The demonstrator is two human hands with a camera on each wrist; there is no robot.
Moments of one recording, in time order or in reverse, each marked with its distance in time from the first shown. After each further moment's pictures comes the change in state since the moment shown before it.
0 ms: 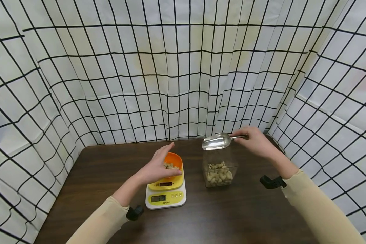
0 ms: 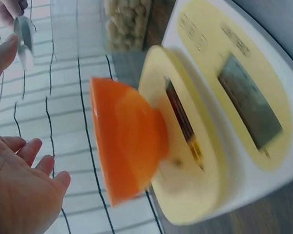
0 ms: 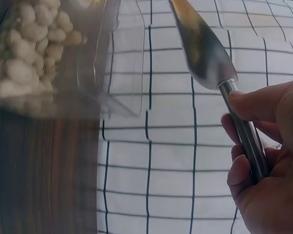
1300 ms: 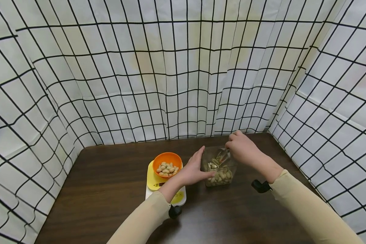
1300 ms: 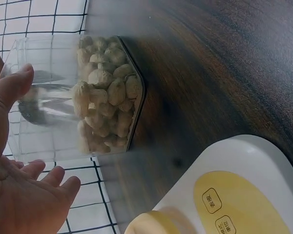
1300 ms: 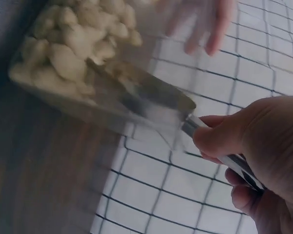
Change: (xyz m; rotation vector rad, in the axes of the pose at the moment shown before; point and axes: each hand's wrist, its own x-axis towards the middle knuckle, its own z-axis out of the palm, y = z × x) left_hand 0.064 0.040 0.098 -0.054 -0.104 -0.005; right_hand 0.005 -0.006 0.048 -0.624 -0.051 -0.270
